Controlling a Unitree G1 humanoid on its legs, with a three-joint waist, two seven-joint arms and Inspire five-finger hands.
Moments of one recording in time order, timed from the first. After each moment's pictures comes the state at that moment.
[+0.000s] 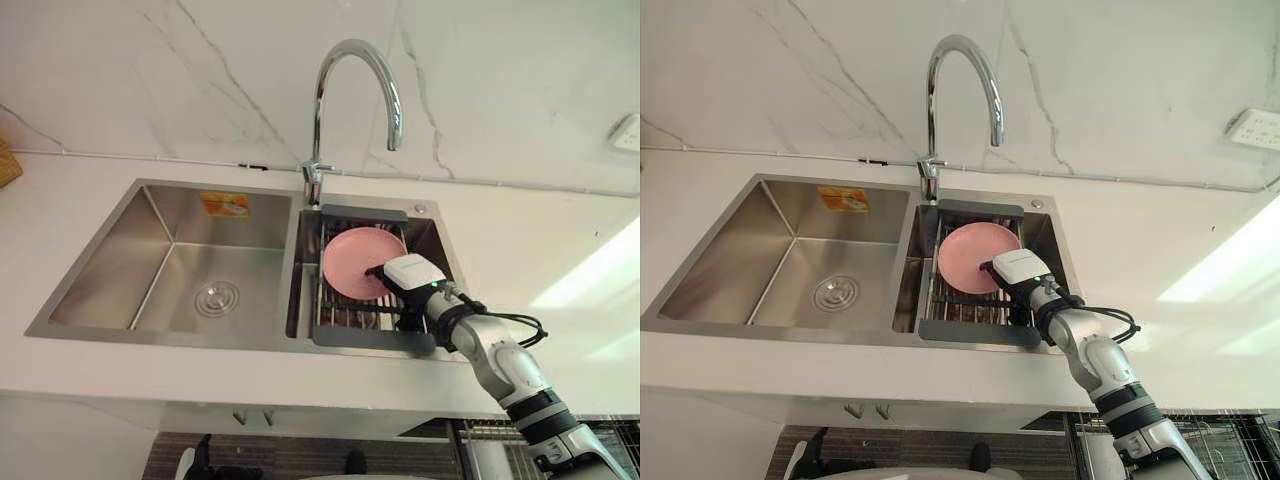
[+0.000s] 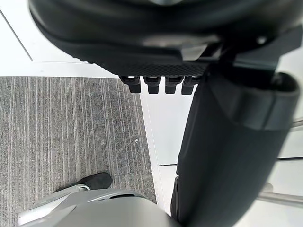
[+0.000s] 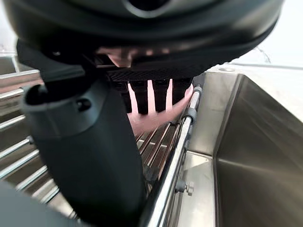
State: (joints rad) left arm 0.21 0.15 0.05 0.98 0.23 -0.07 0.23; right arm -0.23 -0.50 0.32 0.11 -1.07 -0.05 0.26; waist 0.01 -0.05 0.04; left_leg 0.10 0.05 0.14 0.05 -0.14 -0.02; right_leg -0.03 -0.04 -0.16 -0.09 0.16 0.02
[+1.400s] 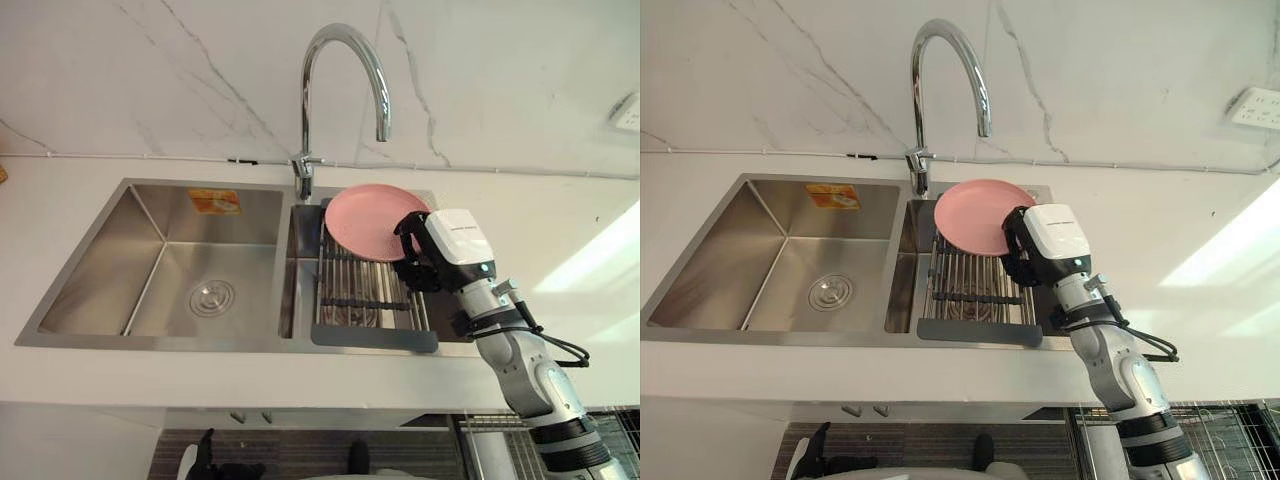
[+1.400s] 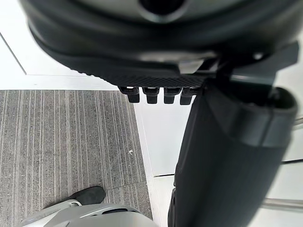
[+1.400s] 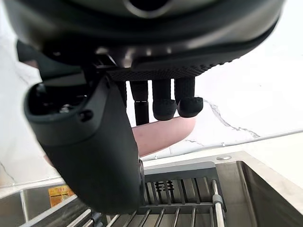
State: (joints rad) left arm 0.23 0.14 0.05 0.95 0.24 -0.12 0.26; right arm -0.07 -0.51 0.10 -0.15 -0.79 -0.11 -0.09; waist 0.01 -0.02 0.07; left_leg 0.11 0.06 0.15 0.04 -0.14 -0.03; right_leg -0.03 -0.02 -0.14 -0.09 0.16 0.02
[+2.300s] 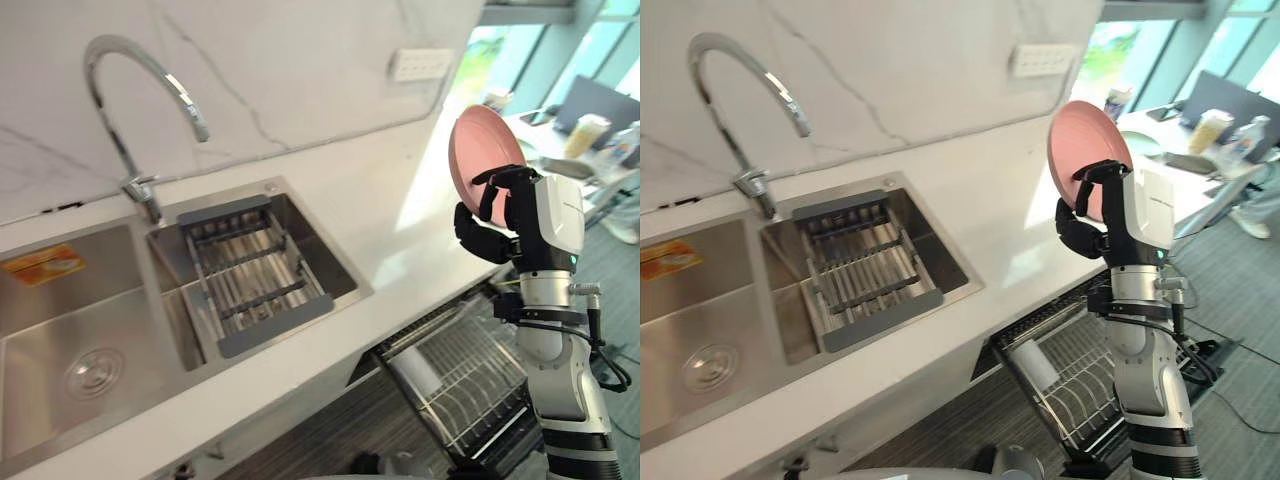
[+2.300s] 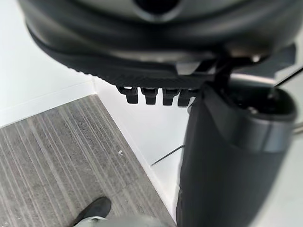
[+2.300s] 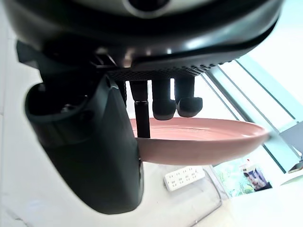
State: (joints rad) left arm 0.33 0.16 0.18 0.93 0.16 -0.04 0.29; right arm -0.11 -0.43 -0.13 -0.23 -0.65 -0.10 -0.23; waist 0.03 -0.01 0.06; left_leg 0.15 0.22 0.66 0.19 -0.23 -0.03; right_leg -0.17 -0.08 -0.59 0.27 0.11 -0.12
